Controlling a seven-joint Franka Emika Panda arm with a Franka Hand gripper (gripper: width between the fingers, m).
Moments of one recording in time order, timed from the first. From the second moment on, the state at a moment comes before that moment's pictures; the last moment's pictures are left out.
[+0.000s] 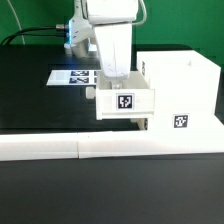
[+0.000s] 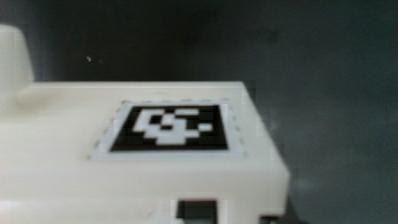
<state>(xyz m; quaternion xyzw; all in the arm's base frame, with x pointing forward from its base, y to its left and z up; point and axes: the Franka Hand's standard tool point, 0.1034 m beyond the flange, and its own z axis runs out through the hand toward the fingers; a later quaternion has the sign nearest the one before) 0.552 0.015 0.056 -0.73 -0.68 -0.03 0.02</state>
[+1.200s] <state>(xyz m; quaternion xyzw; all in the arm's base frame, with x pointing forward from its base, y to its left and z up) 0.553 0.010 0.056 -0.73 -0.68 -0.03 0.02</state>
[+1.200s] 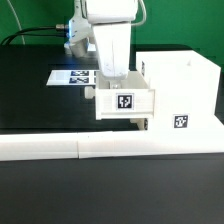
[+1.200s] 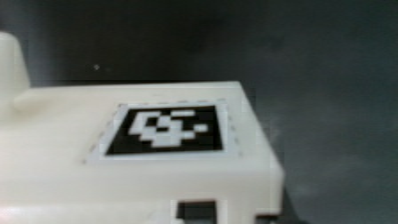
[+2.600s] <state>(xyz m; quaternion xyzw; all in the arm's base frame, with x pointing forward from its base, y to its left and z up) 0.551 0.005 0.055 -0.71 -0.71 -0.02 0.02</state>
